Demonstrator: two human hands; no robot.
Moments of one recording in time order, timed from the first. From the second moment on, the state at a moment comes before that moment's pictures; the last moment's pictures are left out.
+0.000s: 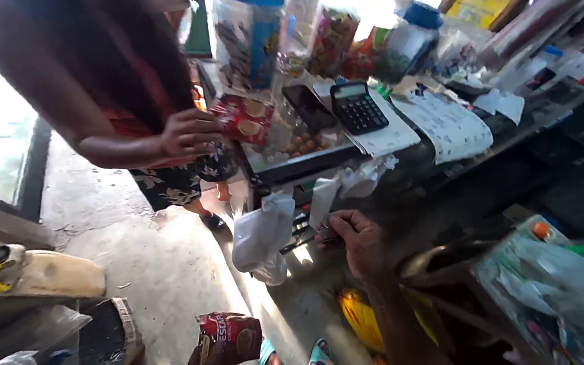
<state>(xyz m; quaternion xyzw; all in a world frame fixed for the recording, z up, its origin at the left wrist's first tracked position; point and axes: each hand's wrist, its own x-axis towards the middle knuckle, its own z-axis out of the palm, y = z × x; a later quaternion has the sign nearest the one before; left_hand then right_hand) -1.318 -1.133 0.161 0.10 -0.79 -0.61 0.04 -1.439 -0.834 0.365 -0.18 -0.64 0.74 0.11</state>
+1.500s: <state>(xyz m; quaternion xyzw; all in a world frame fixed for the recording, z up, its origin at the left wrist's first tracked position) -0.879 -0.575 0.162 -0.61 -0.56 -0.32 -0.46 -0.633 -0.556 0.220 -0.36 -0.09 0.64 0.68</state>
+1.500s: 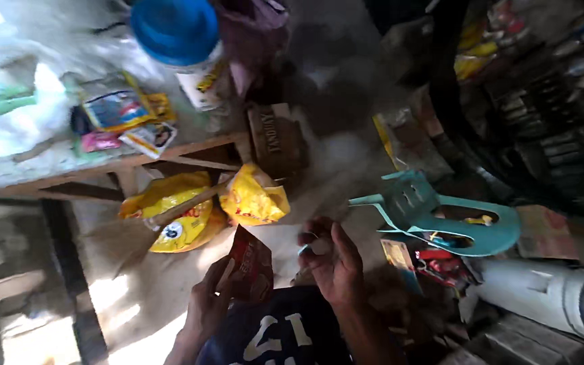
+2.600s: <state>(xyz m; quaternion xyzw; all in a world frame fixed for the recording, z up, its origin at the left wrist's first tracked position) -0.421 -0.010 0.165 -0.51 -0.47 -0.31 -0.64 -0.190 0.004 0.143 -0.57 -0.24 0.61 0.51</state>
